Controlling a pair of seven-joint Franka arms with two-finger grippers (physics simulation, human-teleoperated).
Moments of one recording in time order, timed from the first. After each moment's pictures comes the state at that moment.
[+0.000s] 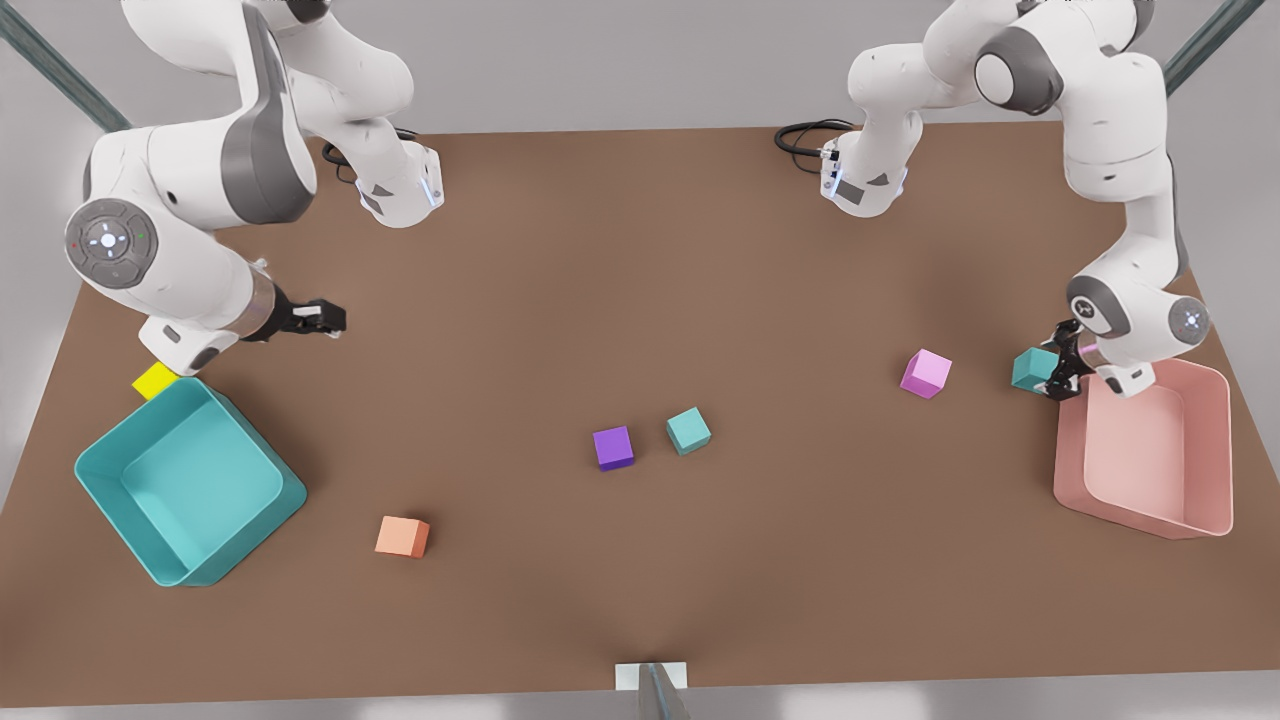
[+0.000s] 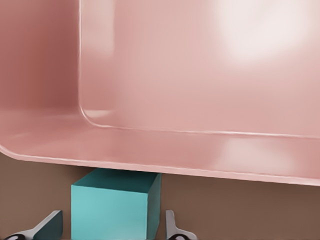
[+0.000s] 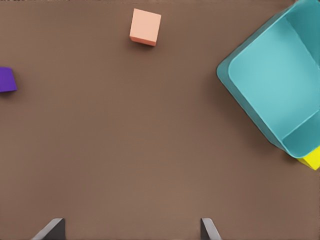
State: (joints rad) left arm 0.04 0.47 0.46 -2.12 -0.19 2.36 -0.64; right arm 0.13 0.18 0.03 -1.38 -0.03 1.34 0.09
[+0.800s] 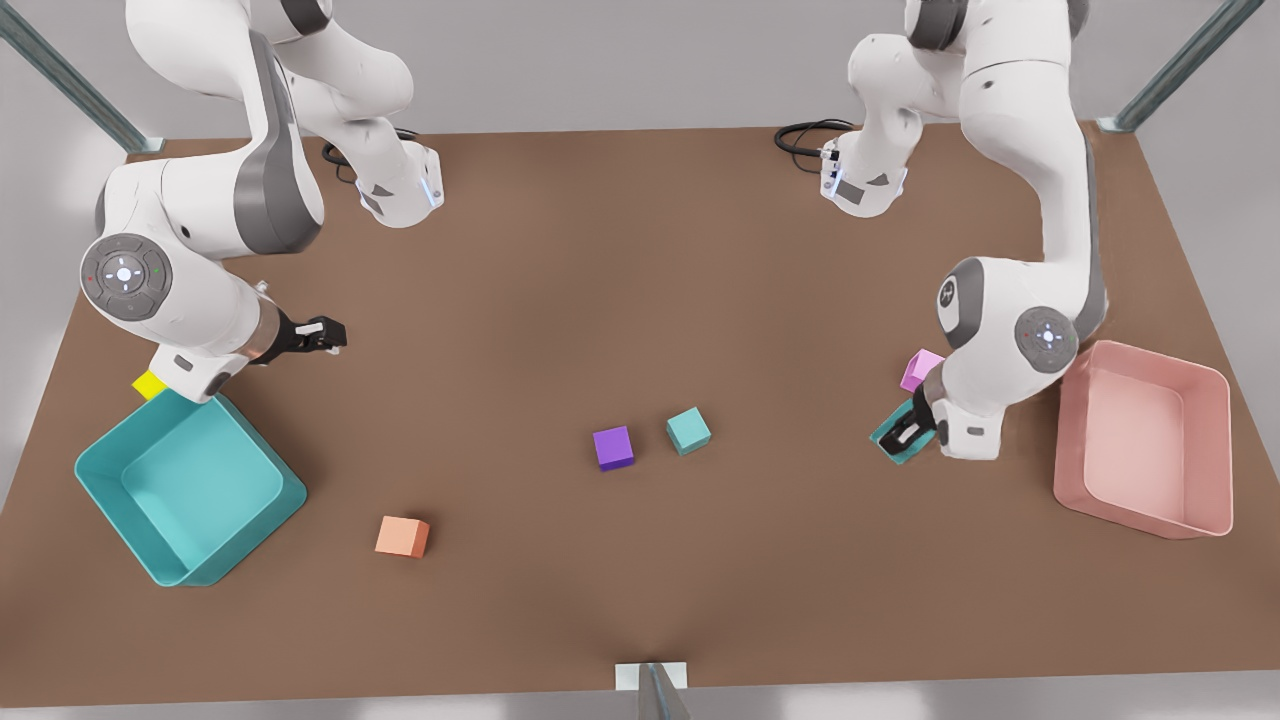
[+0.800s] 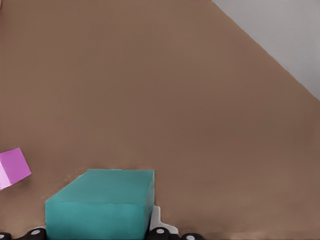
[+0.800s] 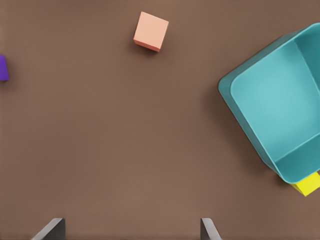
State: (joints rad) left arm -0.47 0.38 0.23 -1.60 -0.18 1.98 -0.79; right arm 0.13 0.22 0.03 -1.38 -0.06 1.38 -0.02
